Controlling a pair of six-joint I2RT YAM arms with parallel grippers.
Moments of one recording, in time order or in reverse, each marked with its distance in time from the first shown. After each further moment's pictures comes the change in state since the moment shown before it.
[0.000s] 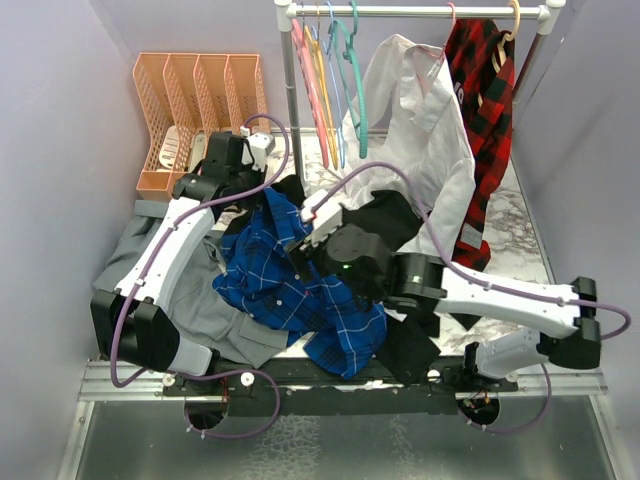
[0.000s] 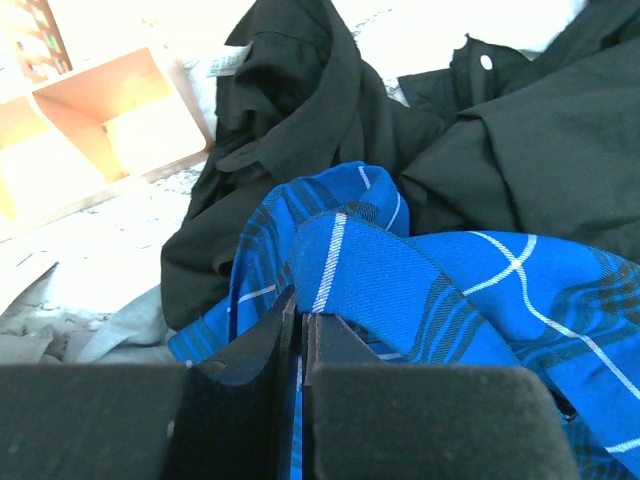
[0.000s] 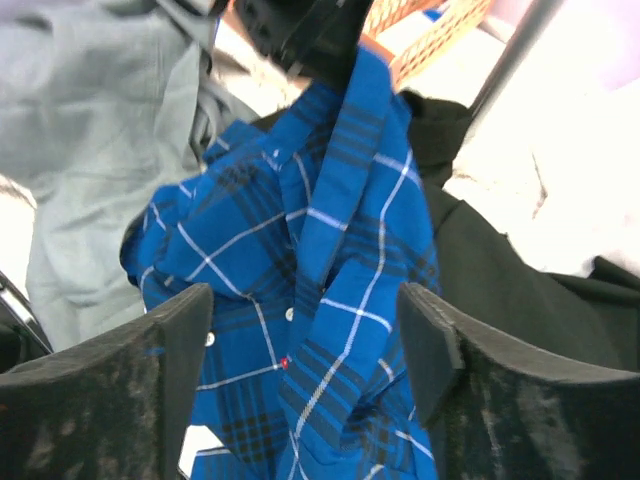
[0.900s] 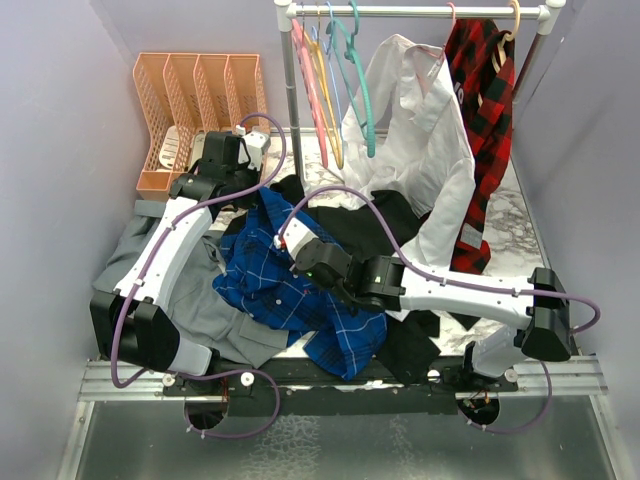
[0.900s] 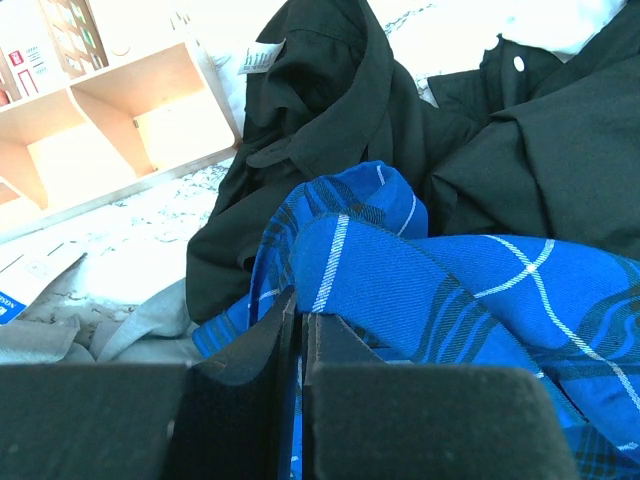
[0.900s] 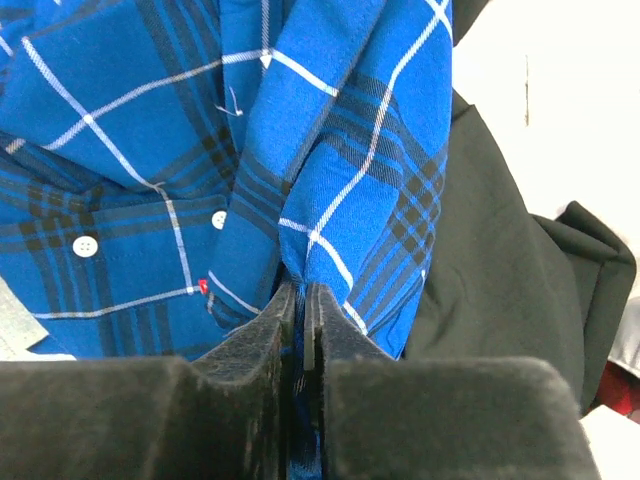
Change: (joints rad) left arm 0.025 -0.002 0.001 0.000 -0.051 0.020; right arm -0.029 0.180 -0.044 -0.112 -0.026 -0.136
